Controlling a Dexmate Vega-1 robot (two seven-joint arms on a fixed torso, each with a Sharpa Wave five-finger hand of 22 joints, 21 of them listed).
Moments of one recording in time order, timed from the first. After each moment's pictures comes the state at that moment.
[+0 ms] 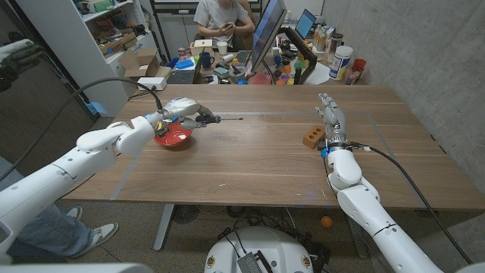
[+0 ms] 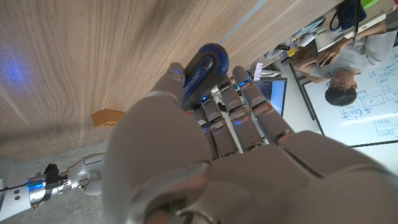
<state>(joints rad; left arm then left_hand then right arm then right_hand) 0.85 1.01 0.39 -1.64 0.66 -0.33 0.12 1.11 0.03 0.38 -0.15 0.18 0.73 -0.04 0.29 0.20 0.78 -0.14 0.30 0.25 0.83 -0.10 0.28 0.20 0.60 0.03 0.36 0.18 -1.15 -0.35 -0.25 -1.74 0.30 0.22 -0.40 0.46 0.14 0.32 -0.12 0.18 0.15 0.07 0.20 0.19 0.12 0.12 0.21 0.19 0.01 0.06 0.22 0.21 0.27 0.03 0.20 0.17</state>
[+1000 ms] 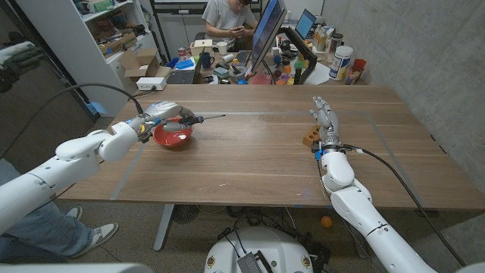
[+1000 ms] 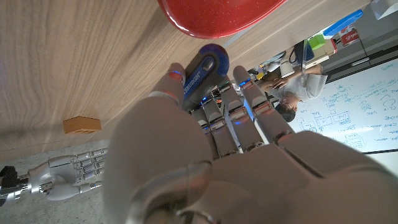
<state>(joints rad) 0.97 1.08 0.31 -1.64 0.55 -0.24 0.15 1.11 0.04 0.37 -0.15 0.19 0.73 -0.04 0.29 0.20 0.78 -0.13 0.30 0.25 0.82 -0.09 0.28 0.20 0.60 0.03 0.36 0.19 -1.13 -0.32 -0.29 -1.70 0.29 0.23 -0.41 0.46 0.14 0.32 -0.12 0.18 0.15 0.07 0.20 0.19 0.12 0.12 0.21 0.19 0.01 0.06 0.22 0.21 0.27 0.03 0.20 0.17</state>
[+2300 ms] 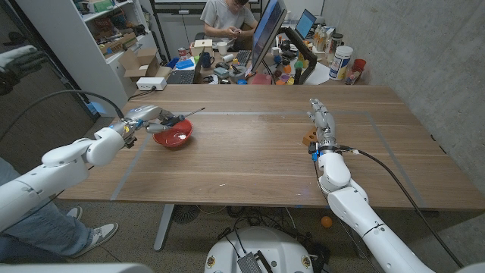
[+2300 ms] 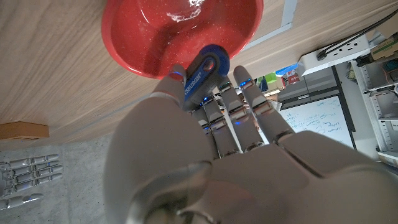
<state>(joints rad) 1.03 1.11 0.28 -1.58 0.42 -0.14 0.17 1.11 0.04 0.37 -0.15 0.18 0.72 -0.03 0.27 0.20 0.77 -0.12 0.29 0.26 0.82 -0.09 0.27 0.20 0.59 0.04 0.36 0.19 -1.12 -0.32 -0.30 -1.69 0.29 0.23 -0.42 0.46 0.14 0.31 -0.13 0.18 0.15 0.07 0.20 0.19 0.12 0.12 0.21 0.19 0.01 0.06 0.22 0.21 0.27 0.03 0.20 0.17</state>
